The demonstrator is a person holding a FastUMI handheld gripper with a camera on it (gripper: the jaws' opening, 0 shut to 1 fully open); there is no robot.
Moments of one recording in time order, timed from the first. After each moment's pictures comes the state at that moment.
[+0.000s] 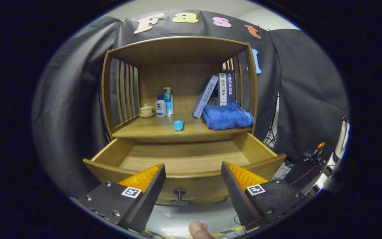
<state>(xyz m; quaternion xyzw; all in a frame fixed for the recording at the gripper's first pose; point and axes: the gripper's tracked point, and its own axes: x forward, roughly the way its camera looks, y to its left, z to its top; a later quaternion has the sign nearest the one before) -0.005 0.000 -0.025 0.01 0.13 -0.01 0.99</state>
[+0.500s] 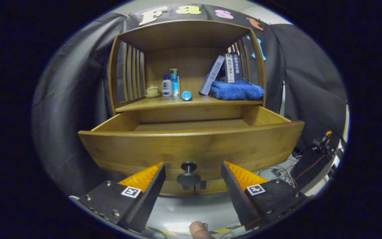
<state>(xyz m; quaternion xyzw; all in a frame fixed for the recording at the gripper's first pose) -0.006 0.025 -0.106 0.02 0.16 0.02 0.99</state>
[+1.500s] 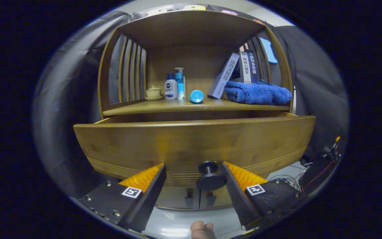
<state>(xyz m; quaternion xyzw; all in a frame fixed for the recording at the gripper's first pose) 0.100 0.048 -0.113 0.01 0.12 0.04 0.99</state>
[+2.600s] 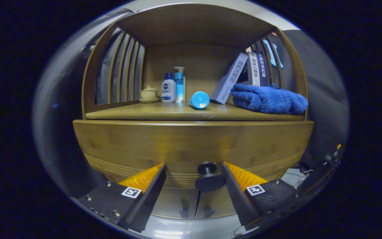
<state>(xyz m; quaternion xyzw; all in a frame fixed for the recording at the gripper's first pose) 0.170 0.057 -0.112 -0.01 0.10 0.03 0.99</state>
